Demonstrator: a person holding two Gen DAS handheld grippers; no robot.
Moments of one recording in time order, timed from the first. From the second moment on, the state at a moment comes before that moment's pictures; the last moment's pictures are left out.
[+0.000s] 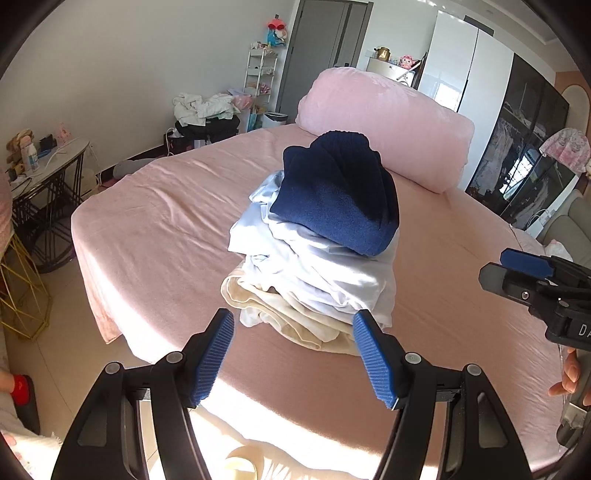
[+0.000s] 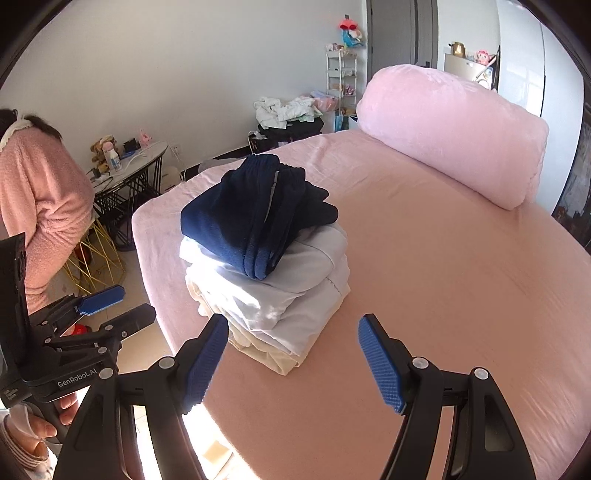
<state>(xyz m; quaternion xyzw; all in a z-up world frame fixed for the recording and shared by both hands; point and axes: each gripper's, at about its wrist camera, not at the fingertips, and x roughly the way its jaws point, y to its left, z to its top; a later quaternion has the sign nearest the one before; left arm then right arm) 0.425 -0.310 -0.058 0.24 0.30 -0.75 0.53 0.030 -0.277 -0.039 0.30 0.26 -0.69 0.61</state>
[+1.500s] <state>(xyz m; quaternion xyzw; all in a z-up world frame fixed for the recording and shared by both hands) 0.493 -0.195 -0.029 0.16 0.29 -0.78 0.52 0.209 -0.187 -0.058 0.18 0.47 -0.70 0.50</state>
